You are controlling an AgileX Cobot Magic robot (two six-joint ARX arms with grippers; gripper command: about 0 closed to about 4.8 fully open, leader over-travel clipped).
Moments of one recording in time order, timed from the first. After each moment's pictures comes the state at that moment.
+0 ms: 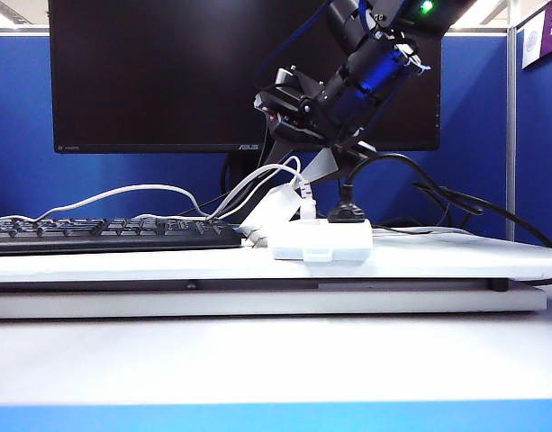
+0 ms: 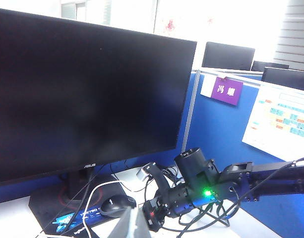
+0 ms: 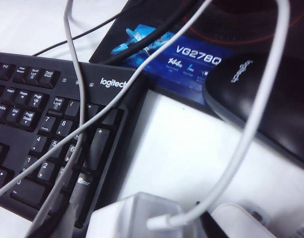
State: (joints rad) left arm -0.58 0.47 1.14 -0.51 0.03 -0.08; right arm 0.48 1.86 1.44 -0.17 -0.26 0.14
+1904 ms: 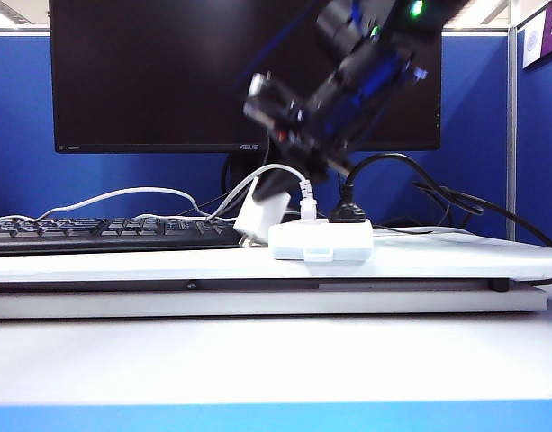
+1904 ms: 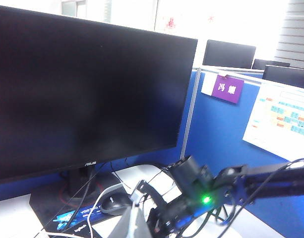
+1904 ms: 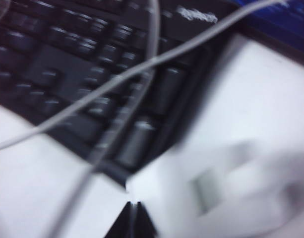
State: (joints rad) left arm -0.58 0.47 1.14 -0.52 0.03 -0.08; right arm 0.51 1.89 1.44 -0.29 -0.40 0.00
